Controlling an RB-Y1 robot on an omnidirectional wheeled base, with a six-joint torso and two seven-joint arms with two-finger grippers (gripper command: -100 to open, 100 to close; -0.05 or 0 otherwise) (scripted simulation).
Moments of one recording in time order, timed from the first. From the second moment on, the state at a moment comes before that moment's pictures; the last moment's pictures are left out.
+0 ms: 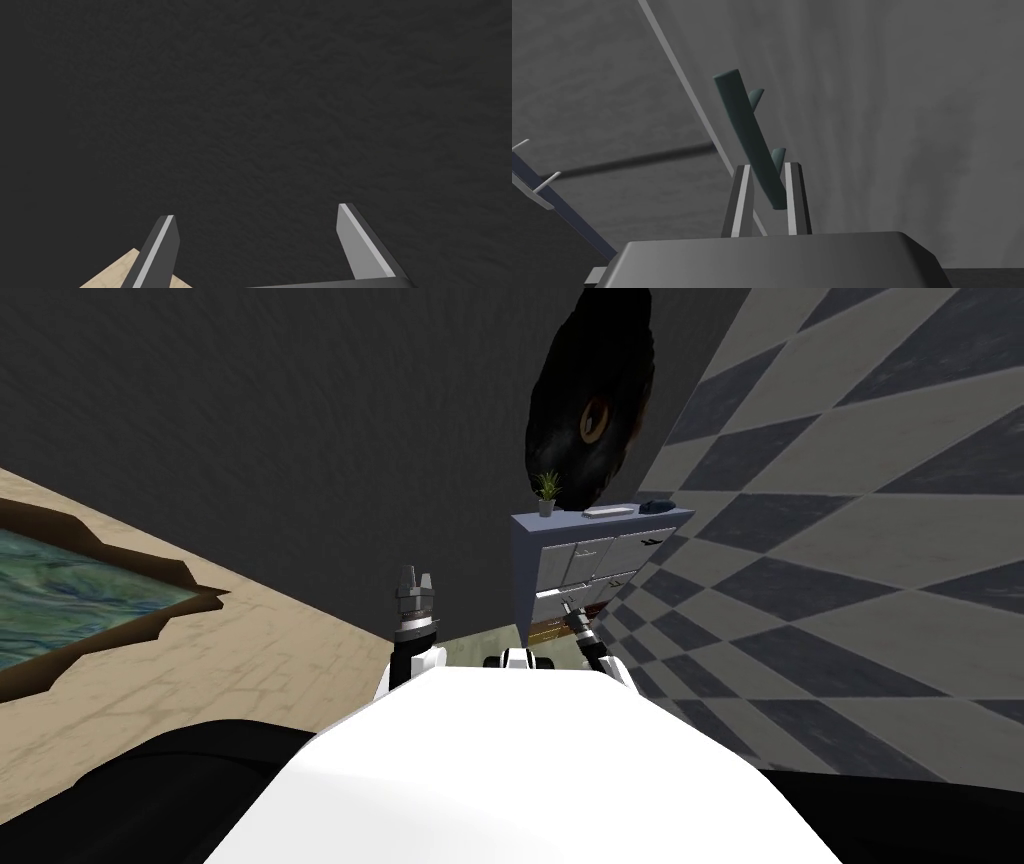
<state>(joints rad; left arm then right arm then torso) 0.53 0.00 0.07 -2.30 -0.01 -0.47 -0.11 0.29 0.02 -0.28 -1.53 0.87 -0.78 1.99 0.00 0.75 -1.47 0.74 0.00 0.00</state>
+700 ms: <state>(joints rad) 0.53 0.00 0.07 -2.30 -0.01 -0.47 -0.11 0.30 0.00 -0.27 -1.55 0.88 -0.77 1.95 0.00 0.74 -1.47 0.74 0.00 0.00</state>
